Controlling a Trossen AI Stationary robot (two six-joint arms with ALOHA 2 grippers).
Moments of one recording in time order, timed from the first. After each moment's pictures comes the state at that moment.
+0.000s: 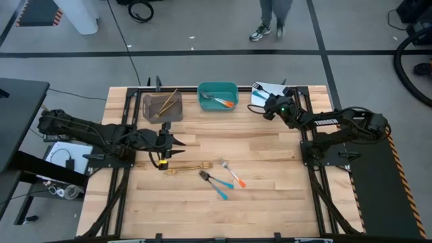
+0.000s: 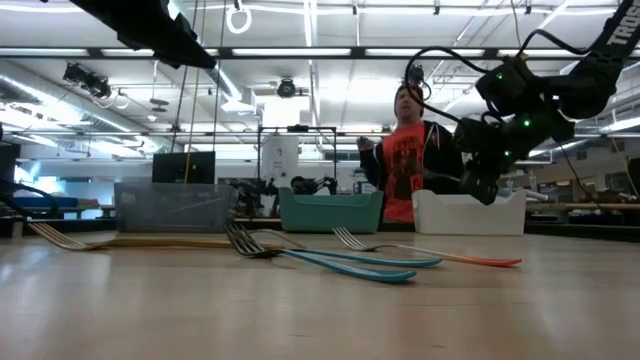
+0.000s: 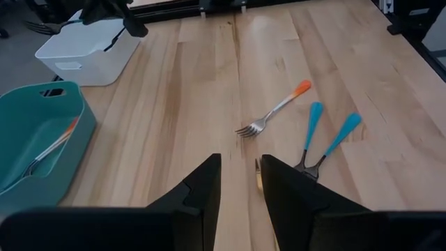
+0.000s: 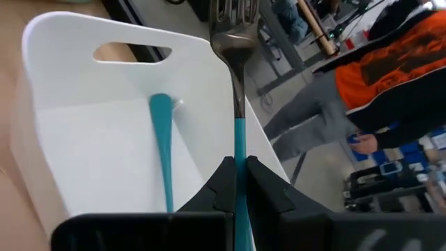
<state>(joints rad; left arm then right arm) -0.20 0.92 0.67 -0.27 -0.25 0.01 -0.65 1.26 0.28 0.54 0.61 -0.61</state>
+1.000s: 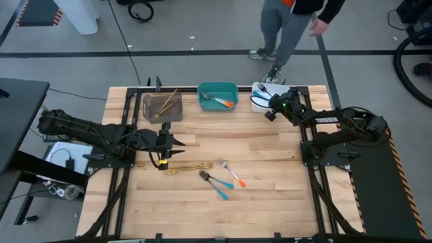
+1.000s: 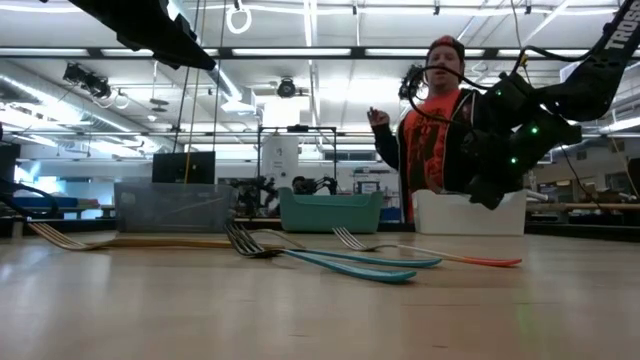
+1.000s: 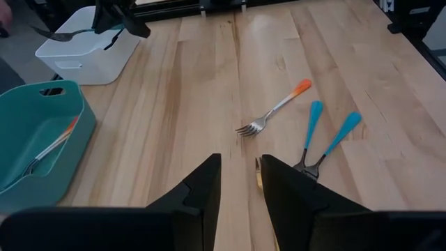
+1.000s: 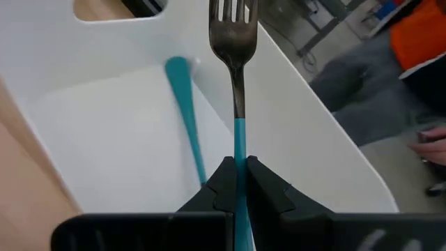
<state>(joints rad) -0.20 0.92 0.67 -0.28 -0.25 0.01 -0.78 1.26 0.28 0.41 0.42 -0.36</state>
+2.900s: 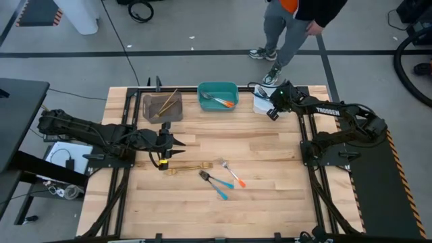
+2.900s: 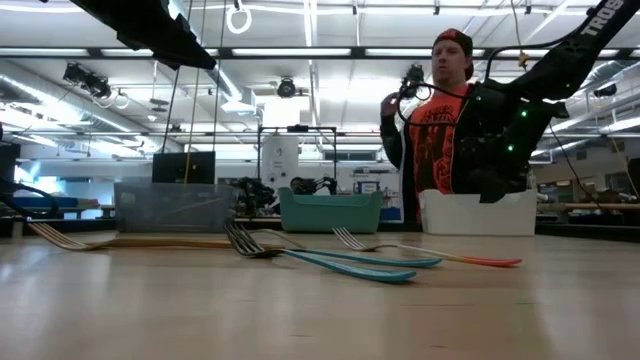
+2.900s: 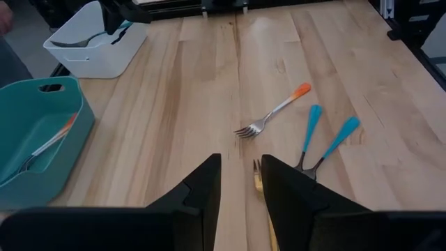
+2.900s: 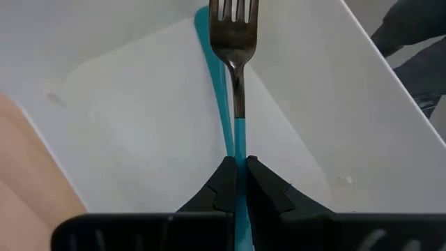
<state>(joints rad) -0.20 0.92 0.67 -0.27 -0.25 -0.02 -0.90 1.26 0.52 -0.17 0.18 -0.23</state>
